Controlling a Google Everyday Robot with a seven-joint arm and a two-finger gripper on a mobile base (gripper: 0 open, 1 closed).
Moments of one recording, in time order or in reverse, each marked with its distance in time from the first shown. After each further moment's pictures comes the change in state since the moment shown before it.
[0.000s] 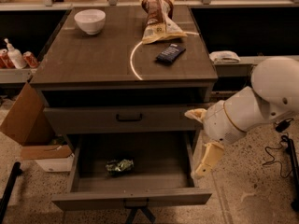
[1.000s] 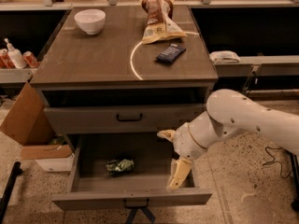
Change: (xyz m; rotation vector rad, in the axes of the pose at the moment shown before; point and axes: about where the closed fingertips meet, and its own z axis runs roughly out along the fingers) arm 0.004 0.004 0.121 -0.143 -0.068 -0.079
